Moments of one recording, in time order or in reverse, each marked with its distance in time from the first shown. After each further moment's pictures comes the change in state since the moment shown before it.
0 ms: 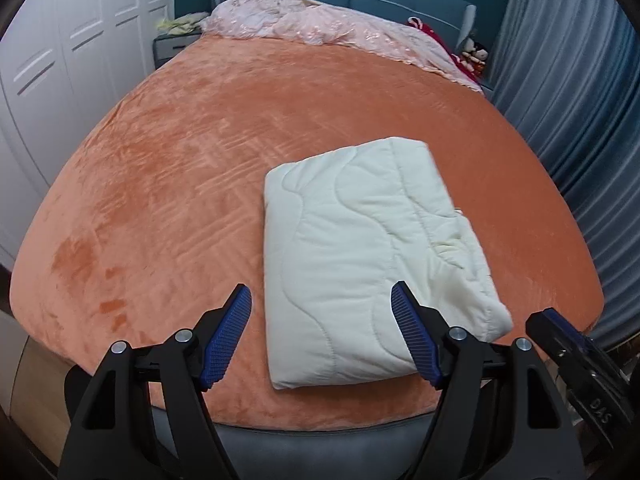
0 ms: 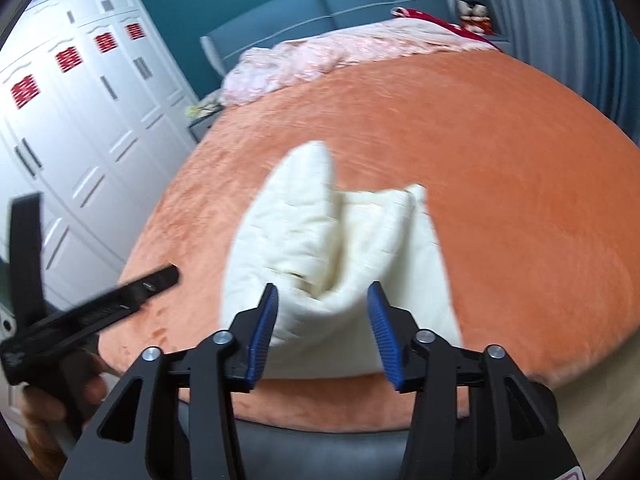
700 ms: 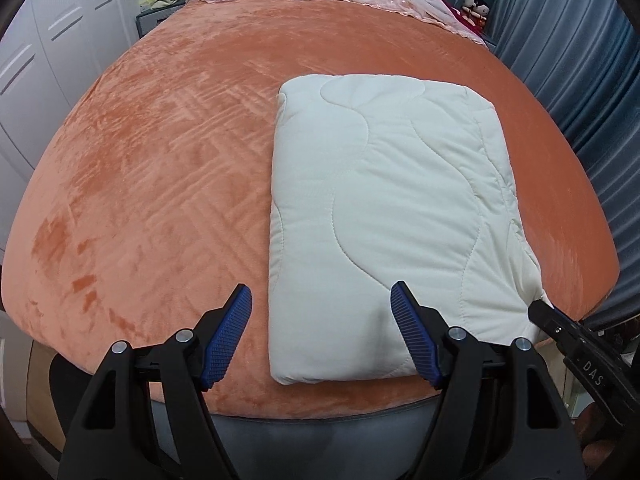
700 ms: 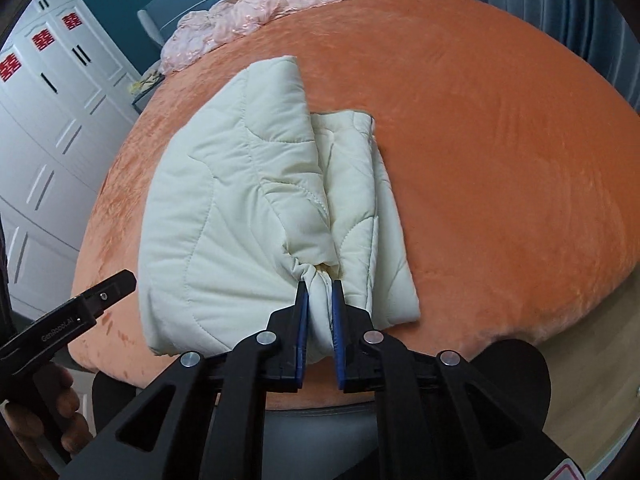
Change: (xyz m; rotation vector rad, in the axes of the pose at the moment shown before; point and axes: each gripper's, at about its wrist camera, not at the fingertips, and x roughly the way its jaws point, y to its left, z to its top) left arm 0.061 -0.033 -0.023 0.083 0.136 0.016; right arm 0.046 -0.063 -0.030 0.146 0.185 -0.161
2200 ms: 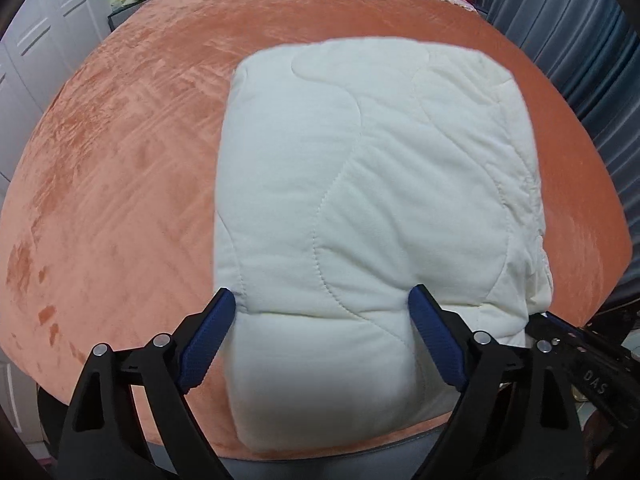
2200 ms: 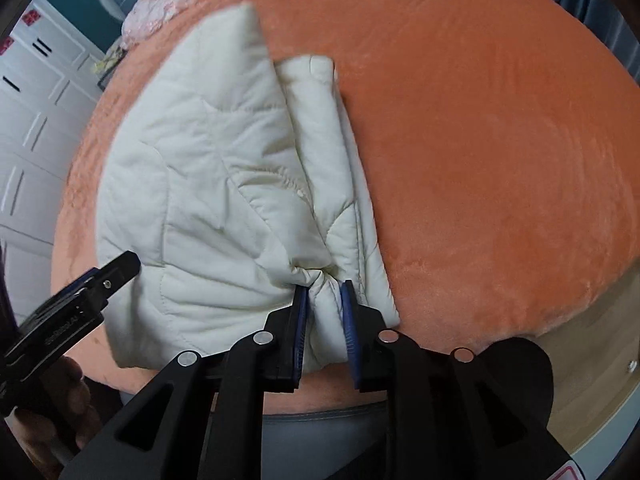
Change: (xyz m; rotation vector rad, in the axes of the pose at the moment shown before) left arm 0.069 -0.019 0.027 0.055 0.062 0.001; right arm 0.037 0.032 0.030 0.057 0.137 -0.072
